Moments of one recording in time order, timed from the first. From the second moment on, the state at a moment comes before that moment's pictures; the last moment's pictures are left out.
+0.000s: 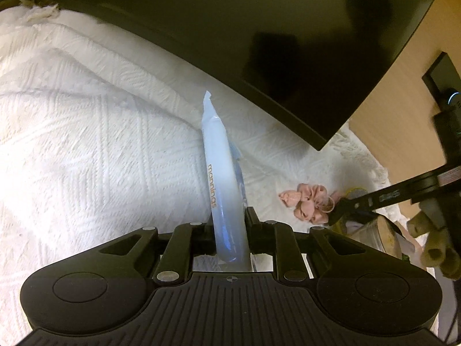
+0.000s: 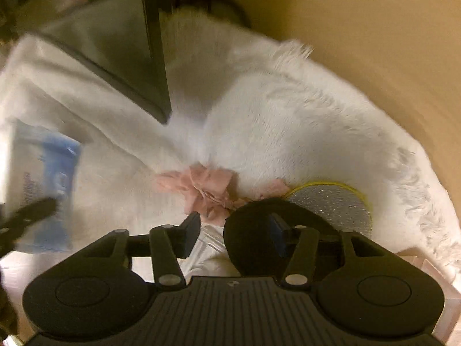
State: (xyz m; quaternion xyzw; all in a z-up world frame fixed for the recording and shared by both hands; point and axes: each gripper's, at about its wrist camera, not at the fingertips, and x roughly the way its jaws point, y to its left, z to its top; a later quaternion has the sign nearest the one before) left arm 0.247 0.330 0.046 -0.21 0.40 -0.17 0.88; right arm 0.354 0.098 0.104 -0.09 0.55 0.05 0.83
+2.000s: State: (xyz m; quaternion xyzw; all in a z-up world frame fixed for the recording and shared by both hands) left arm 0.192 -0.034 0.155 -0.12 0.44 -0.45 0.77; right arm 0.097 -0.205 0.287 0.09 0.28 -0.04 0.96
